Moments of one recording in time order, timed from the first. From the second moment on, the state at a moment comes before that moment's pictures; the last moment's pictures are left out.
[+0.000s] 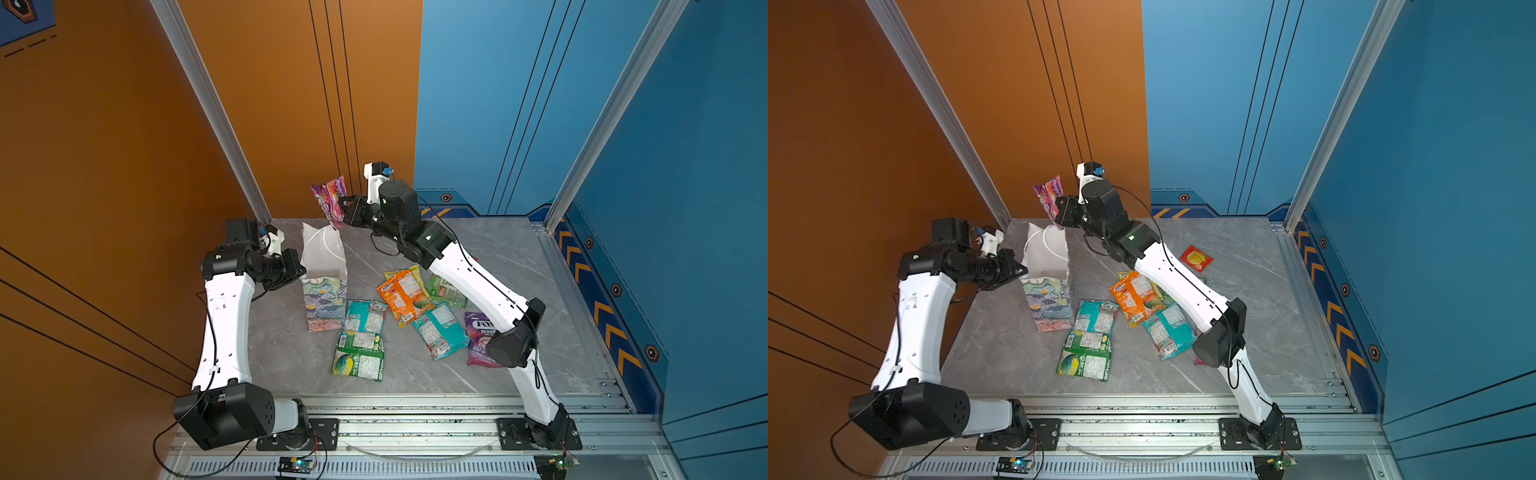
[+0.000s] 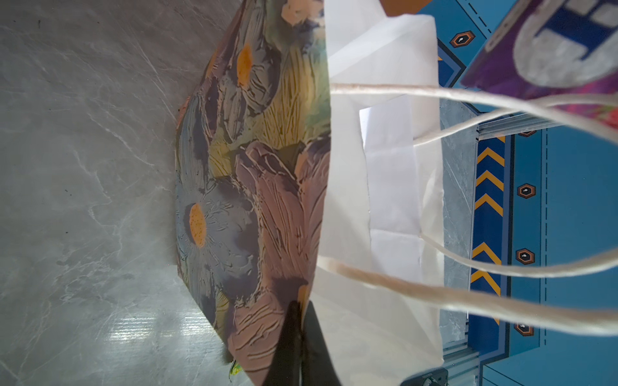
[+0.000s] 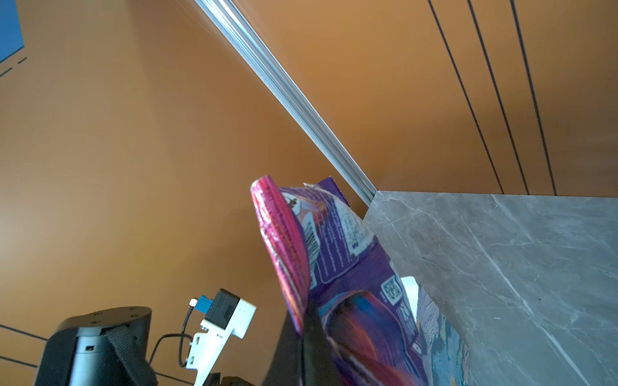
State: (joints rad) left arm 0.23 1.36 1.51 -1.17 0.48 -0.24; right arm 0.86 2.17 2.49 -0.40 -0.02 0.71
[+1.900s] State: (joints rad) left arm 0.25 1.29 1.41 -1.04 0.50 -0.37; right arm 0.93 1.95 2.21 -0.31 0.07 0.76
